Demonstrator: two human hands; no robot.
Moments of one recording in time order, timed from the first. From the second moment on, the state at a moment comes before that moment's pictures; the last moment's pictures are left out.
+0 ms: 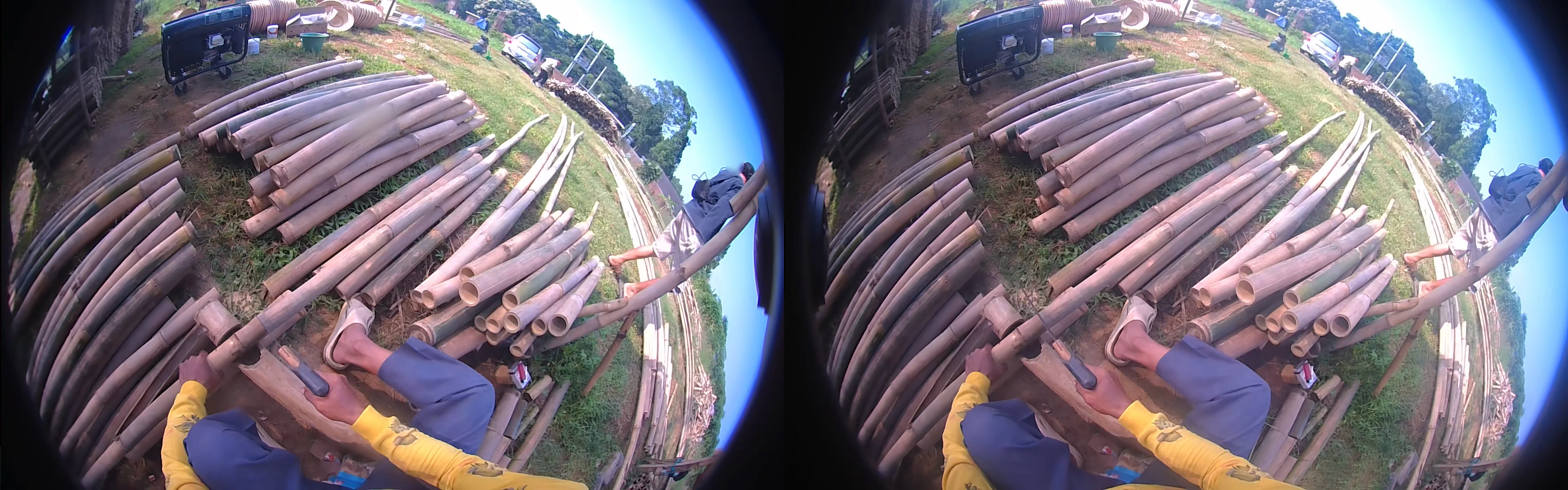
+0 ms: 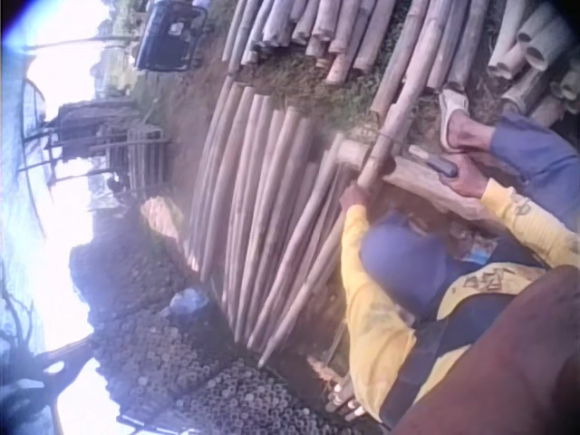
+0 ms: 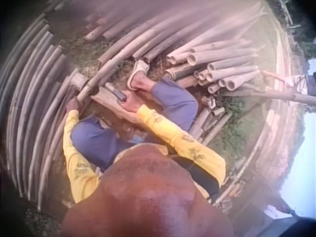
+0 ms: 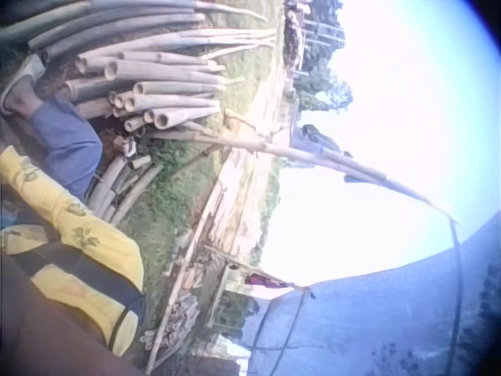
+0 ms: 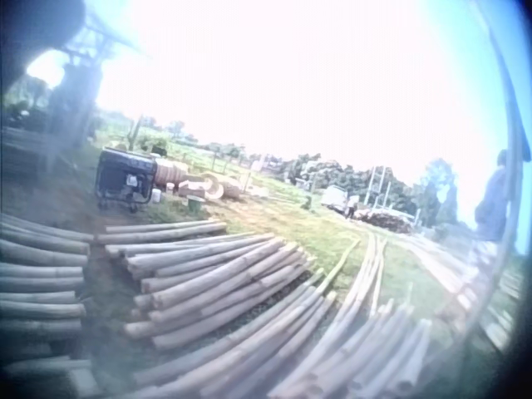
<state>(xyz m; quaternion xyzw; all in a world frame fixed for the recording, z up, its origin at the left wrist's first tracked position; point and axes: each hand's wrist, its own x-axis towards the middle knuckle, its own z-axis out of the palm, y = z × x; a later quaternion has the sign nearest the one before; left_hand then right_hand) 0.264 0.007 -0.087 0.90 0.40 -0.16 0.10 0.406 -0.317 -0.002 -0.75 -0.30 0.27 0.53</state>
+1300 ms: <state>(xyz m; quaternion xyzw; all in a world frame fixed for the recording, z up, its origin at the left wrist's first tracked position) 0.262 0.019 -0.103 0.90 0.40 -0.16 0.09 0.375 -0.402 0.035 -0.78 -0.27 0.27 0.50</state>
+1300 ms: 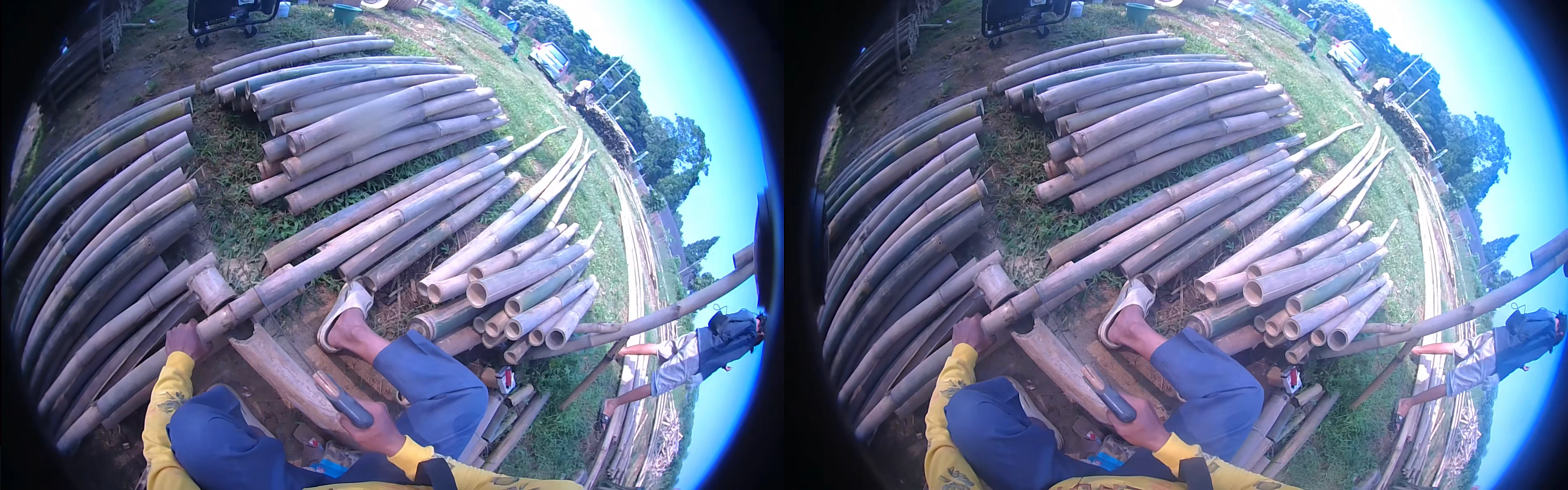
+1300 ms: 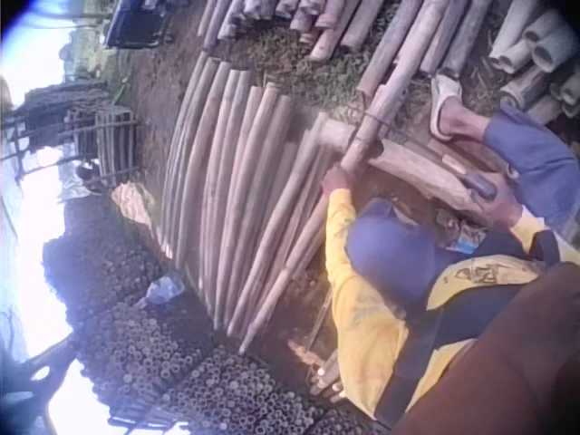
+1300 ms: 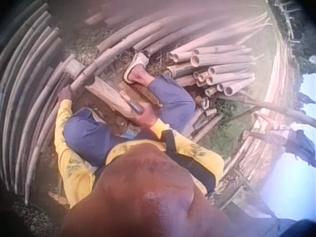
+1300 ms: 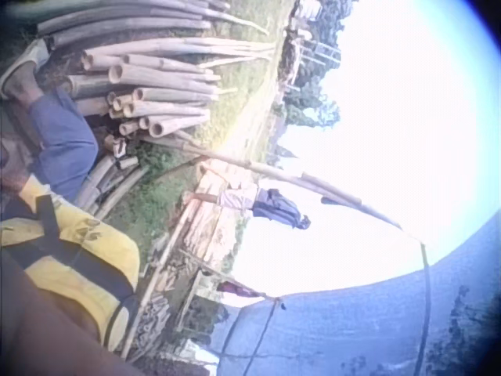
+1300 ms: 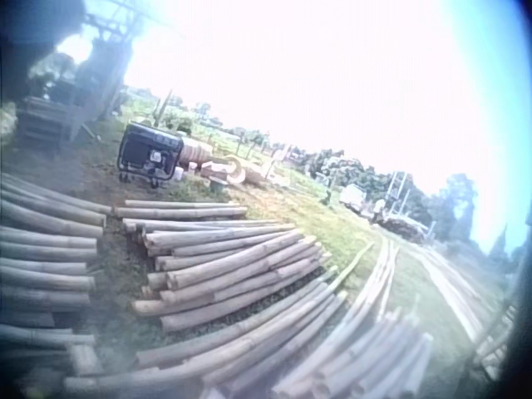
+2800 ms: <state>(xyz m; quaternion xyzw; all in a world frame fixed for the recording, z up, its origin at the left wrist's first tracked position) 0.263 0.010 -0.093 0.90 0.40 -0.16 0.10 0.403 -0.348 0.005 -0.77 -0.29 0.26 0.51</state>
